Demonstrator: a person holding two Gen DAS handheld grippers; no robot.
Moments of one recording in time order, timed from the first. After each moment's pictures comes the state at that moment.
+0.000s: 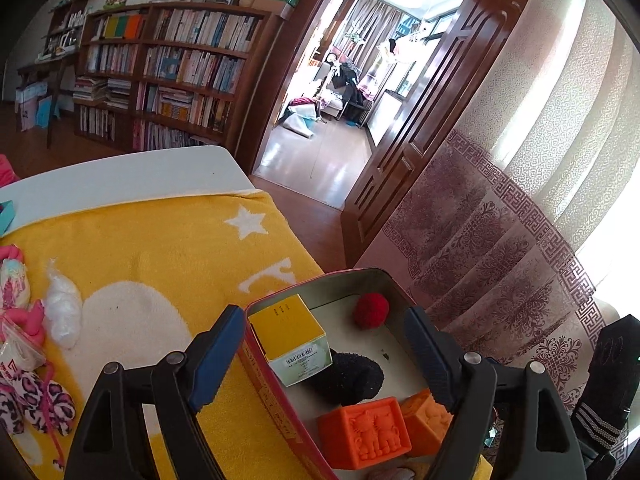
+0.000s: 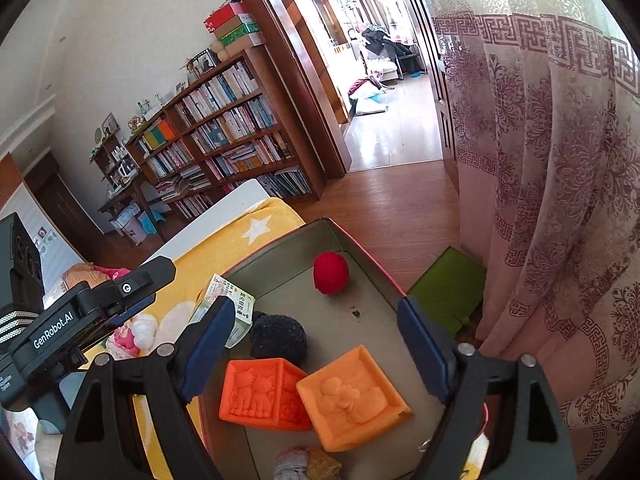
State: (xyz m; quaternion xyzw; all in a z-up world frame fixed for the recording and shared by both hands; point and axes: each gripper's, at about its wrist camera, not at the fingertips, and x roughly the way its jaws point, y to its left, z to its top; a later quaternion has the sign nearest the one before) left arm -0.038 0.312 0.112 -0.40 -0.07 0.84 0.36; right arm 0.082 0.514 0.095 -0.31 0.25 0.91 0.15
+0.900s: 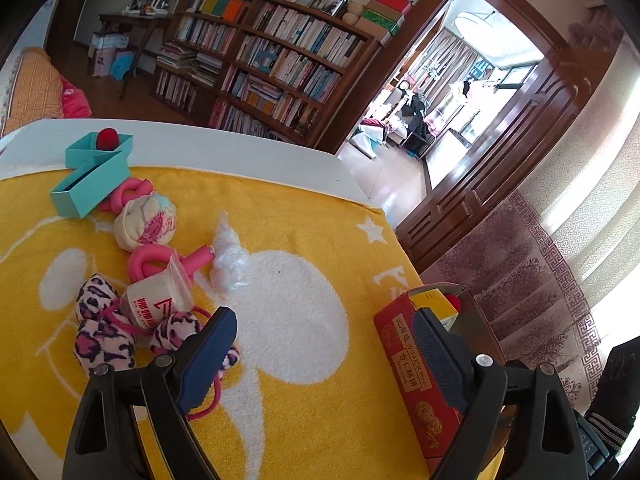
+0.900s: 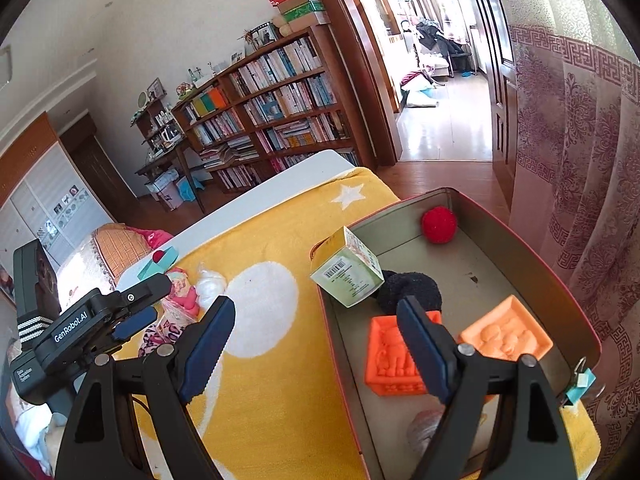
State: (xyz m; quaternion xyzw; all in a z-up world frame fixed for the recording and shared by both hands) left arm -0.042 0.141 0.094 -0.42 -0.16 0.86 0.25; right arm 0.054 0.410 0.109 -0.33 0.21 0.92 0.06
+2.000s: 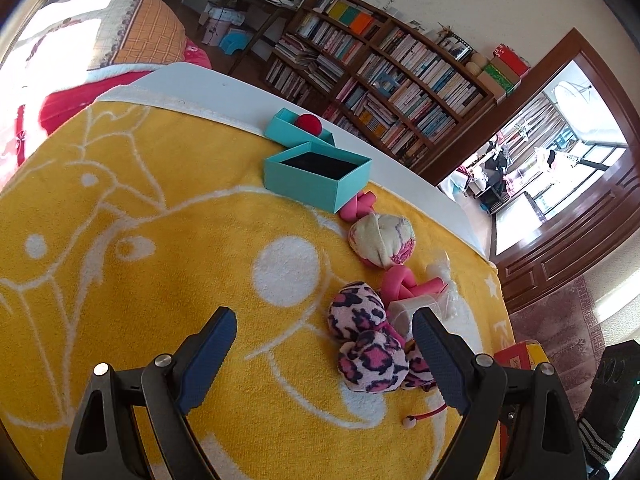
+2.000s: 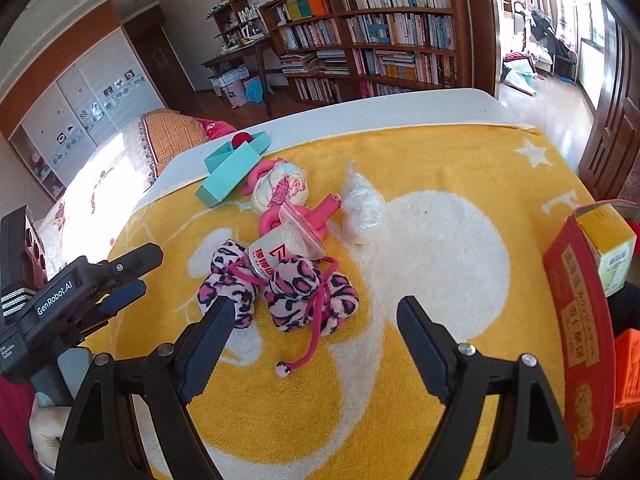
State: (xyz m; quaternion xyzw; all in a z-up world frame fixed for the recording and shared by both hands) left arm -0.056 -0.039 0.035 -0.44 -0.25 0.86 0.10; right arm -0.048 0.234 0.052 -0.45 0.10 0.88 -0.09
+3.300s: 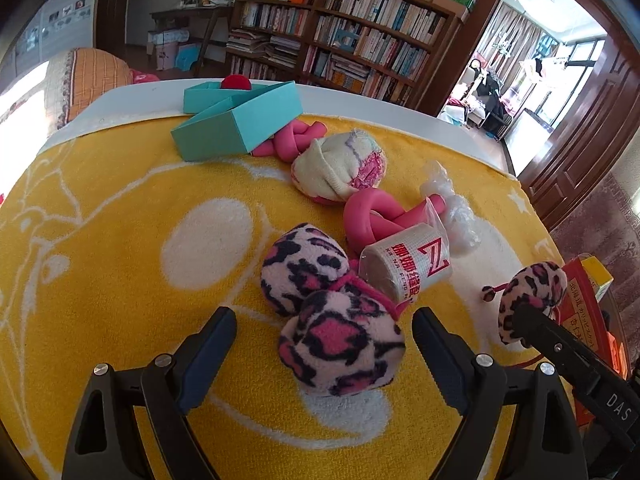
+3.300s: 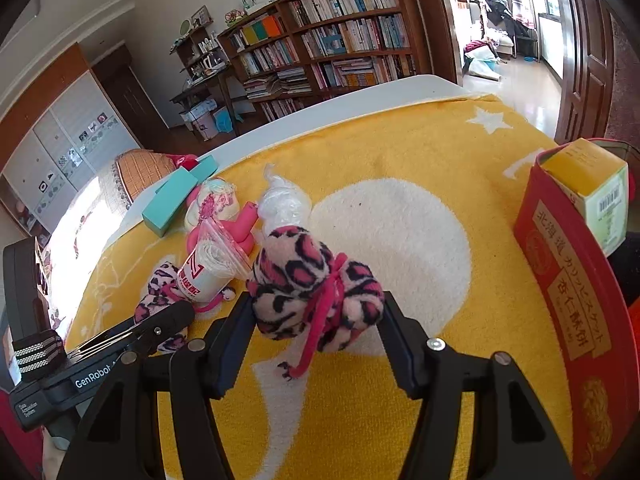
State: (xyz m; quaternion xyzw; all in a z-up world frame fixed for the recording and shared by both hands) left arm -0.069 0.051 0.002 -0.47 -0.09 0.87 0.12; right arm -0.037 0.284 0.023 -0.41 0.16 0.90 -0.03
